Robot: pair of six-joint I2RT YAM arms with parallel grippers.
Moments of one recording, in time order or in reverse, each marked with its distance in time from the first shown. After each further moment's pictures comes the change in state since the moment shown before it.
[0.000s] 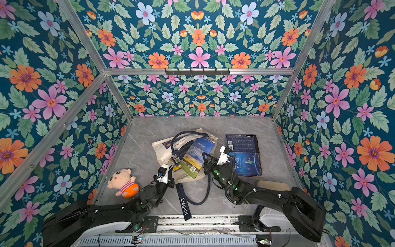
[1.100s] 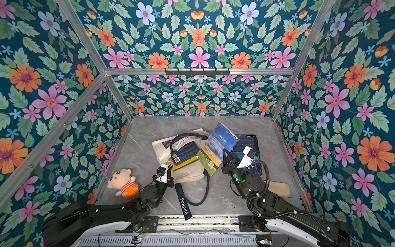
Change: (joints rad) left arm 0.002 0.007 0.000 -0.002 -0.042 -0.008; right arm 0.069 -0.507 0.085 -0.446 0.288 -0.310
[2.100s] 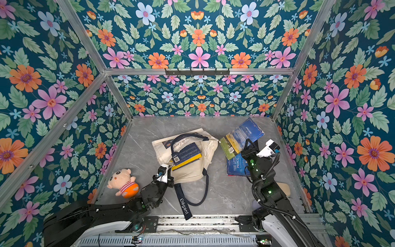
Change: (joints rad) left arm 0.000 0.013 0.014 -0.041 -0.026 -0.017; right arm -0.575 -0.035 0.041 -0.193 -0.266 0.258
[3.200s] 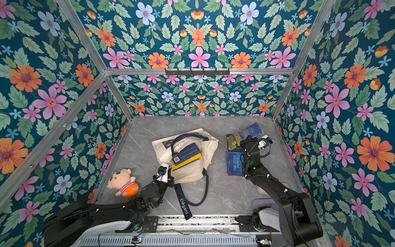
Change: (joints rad) left arm 0.000 0.000 0.003 -0.014 -0.001 -0.002; right arm -0.190 0.657 -0.002 0.430 0.090 0.082
